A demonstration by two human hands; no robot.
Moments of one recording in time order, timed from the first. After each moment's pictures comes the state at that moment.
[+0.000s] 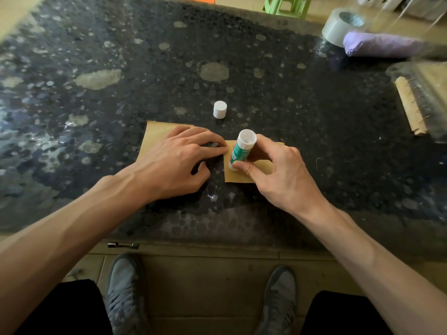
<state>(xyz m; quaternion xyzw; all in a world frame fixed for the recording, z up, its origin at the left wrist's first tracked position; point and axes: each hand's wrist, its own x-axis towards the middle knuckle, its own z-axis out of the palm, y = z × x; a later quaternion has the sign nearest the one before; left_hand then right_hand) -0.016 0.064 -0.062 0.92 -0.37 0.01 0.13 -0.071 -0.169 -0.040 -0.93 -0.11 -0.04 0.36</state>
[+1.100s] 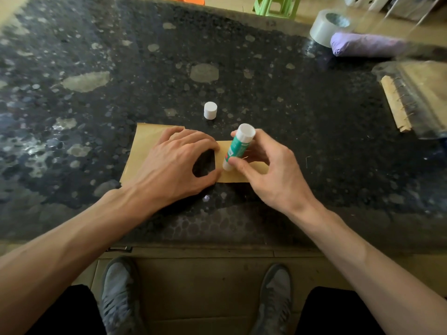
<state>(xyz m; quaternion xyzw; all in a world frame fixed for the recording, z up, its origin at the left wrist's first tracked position) -0.032 0.046 -0.058 0.94 -0.29 0.04 0.19 -0.074 -0.172 -0.039 -0.90 -0.08 -0.03 0.42</state>
